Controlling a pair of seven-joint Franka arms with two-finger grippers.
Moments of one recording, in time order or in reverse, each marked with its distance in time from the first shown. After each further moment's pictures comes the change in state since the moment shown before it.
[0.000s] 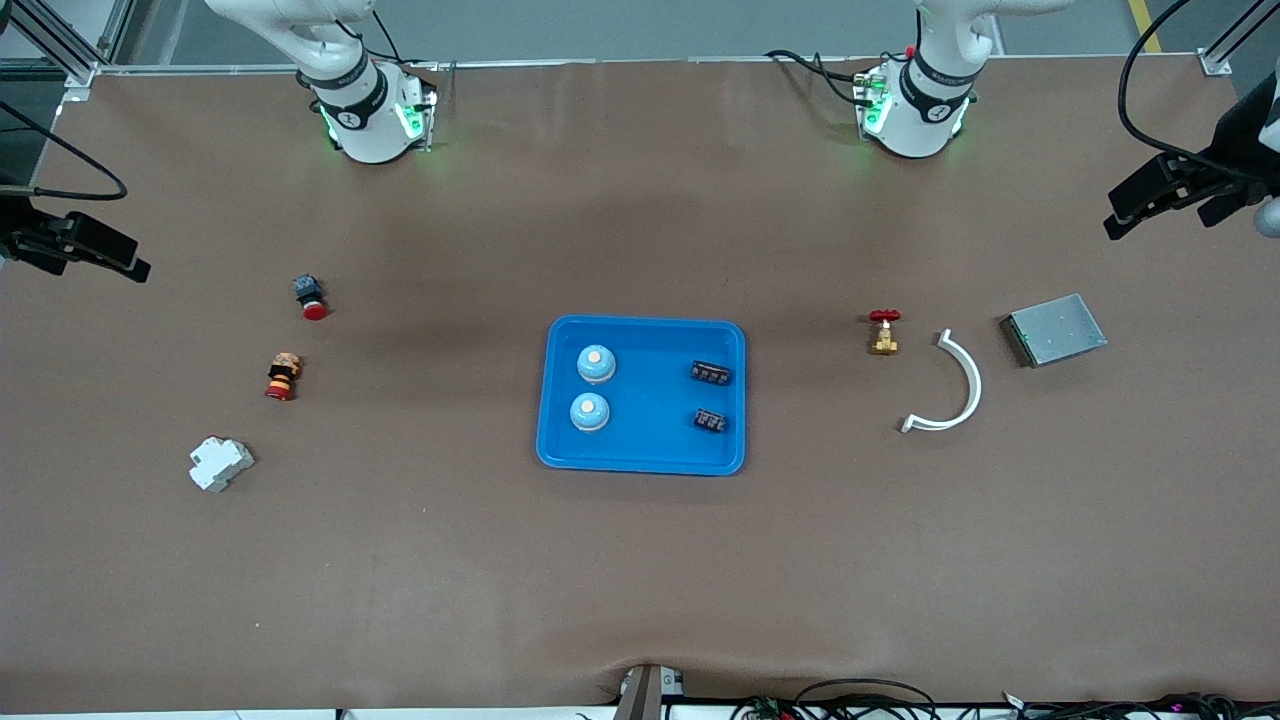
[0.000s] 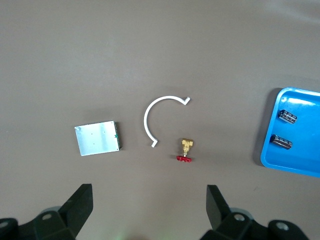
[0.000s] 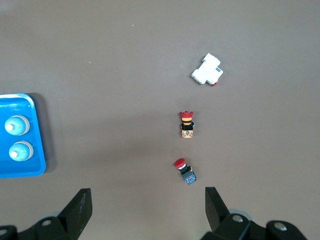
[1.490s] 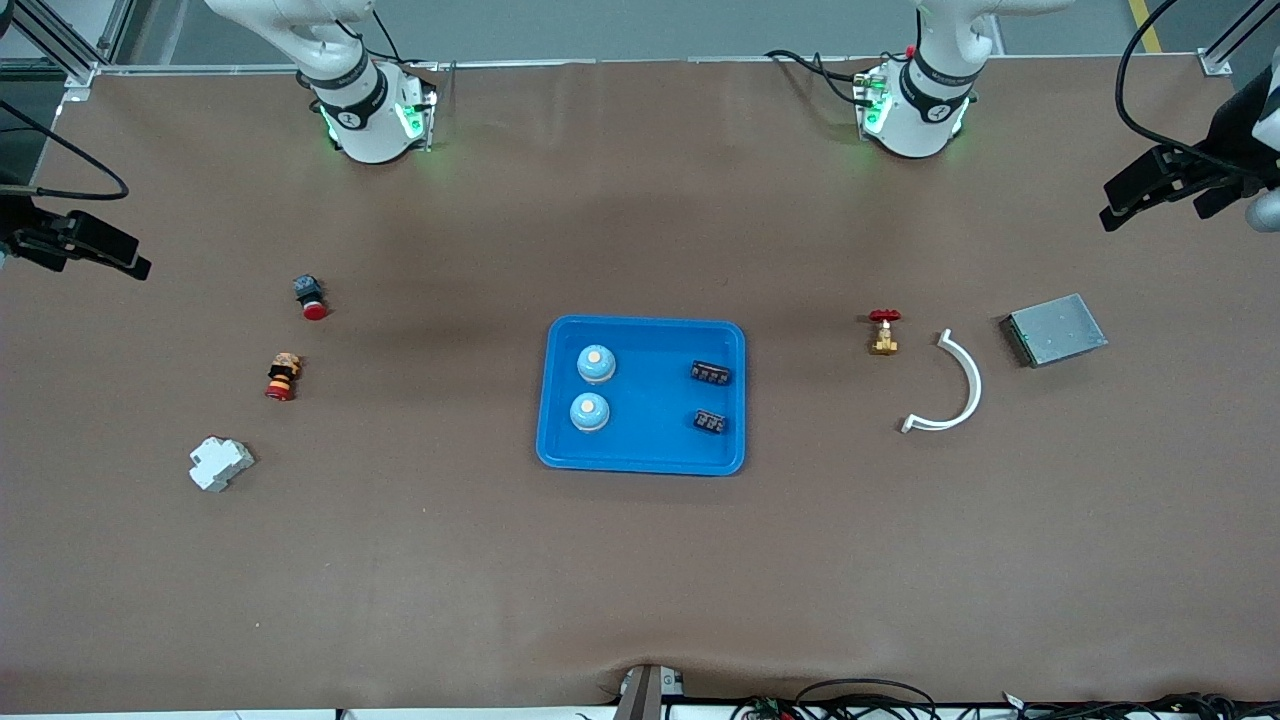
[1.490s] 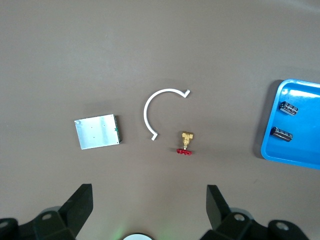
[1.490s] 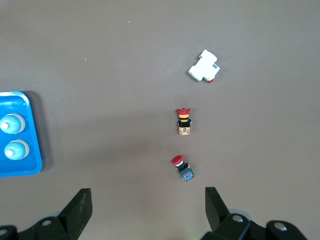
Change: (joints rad) left arm -0.003 0.000 -0.005 0.008 -0.002 -0.037 0.000; right arm 0.000 0.000 0.003 0.000 -0.016 -0.011 0.006
